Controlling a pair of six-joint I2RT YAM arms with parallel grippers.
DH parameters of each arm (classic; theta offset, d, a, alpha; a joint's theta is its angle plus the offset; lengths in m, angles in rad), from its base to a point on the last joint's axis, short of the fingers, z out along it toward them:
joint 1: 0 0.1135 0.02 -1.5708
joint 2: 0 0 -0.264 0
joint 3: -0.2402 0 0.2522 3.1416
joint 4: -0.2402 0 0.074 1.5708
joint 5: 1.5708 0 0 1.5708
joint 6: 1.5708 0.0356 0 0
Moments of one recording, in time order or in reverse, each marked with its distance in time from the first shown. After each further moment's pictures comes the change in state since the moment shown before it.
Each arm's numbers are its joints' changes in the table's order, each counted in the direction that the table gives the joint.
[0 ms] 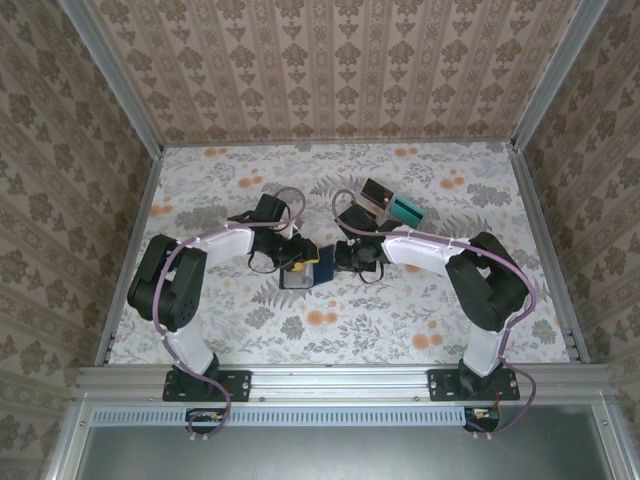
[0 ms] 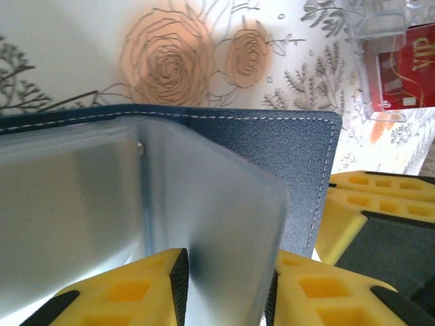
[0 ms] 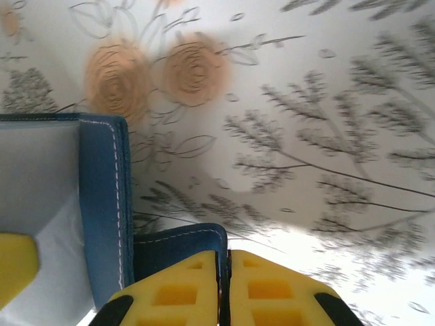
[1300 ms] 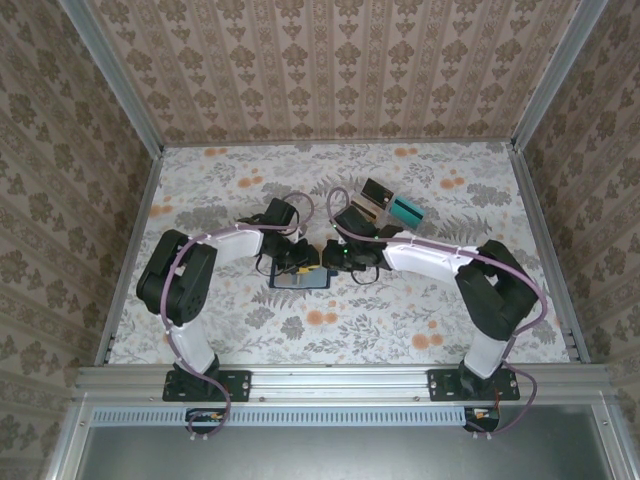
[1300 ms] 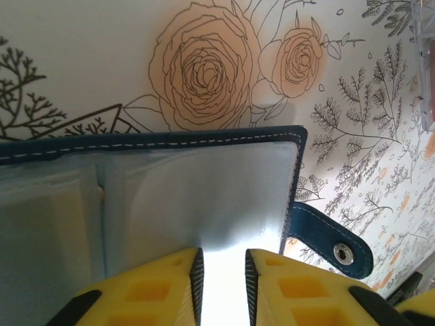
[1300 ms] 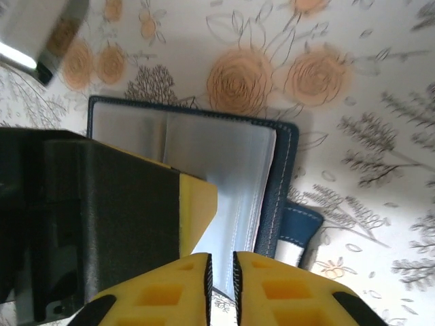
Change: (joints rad) left arm -0.053 0.057 -0.011 0.019 -0.099 -0.008; right arm 0.061 -0.061 0.019 0.091 -0.028 0.019
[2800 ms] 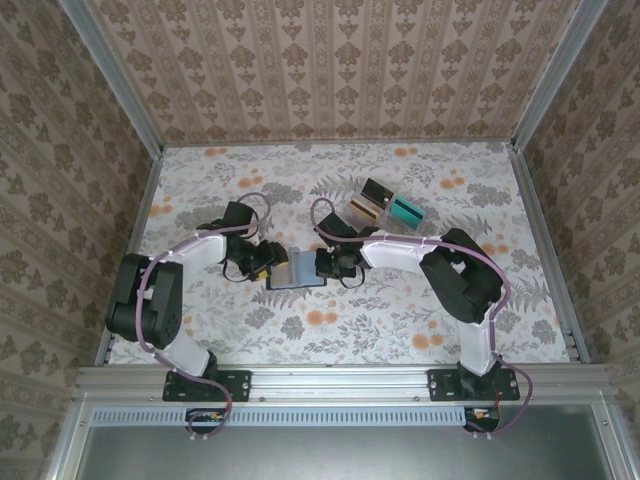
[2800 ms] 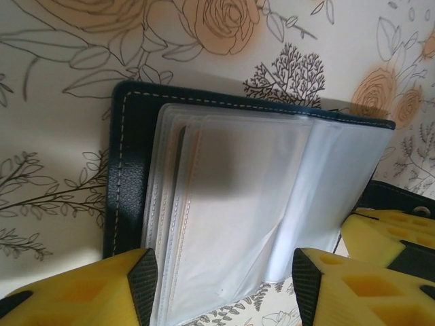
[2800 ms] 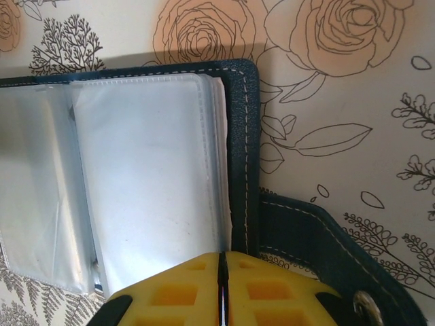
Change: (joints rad) left arm 0.221 -0.198 0.145 -0.128 -0.064 0.034; right arm 0.022 0.191 -0.105 -0.041 0.010 0.026
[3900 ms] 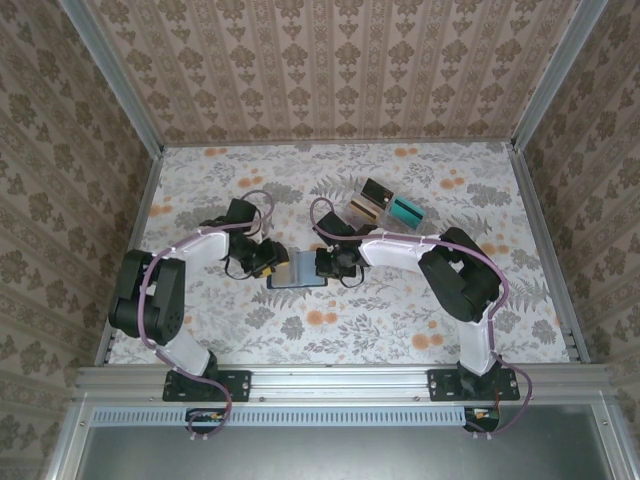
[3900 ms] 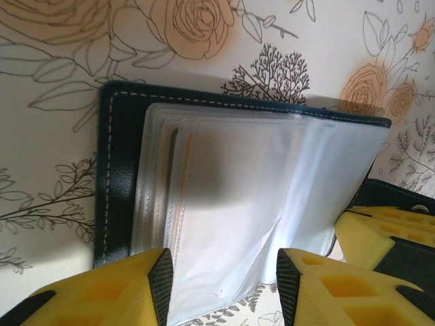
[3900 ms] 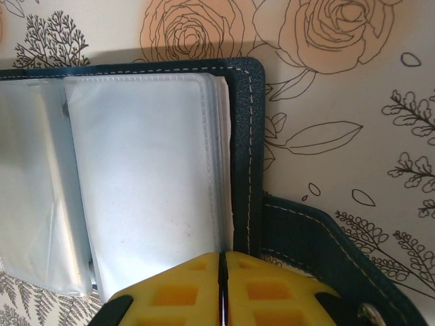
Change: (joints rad) left arm -0.012 0.024 -0.036 -0.021 0.003 0.028; right arm 0.000 0.013 -0.027 -0.045 0.004 0.000
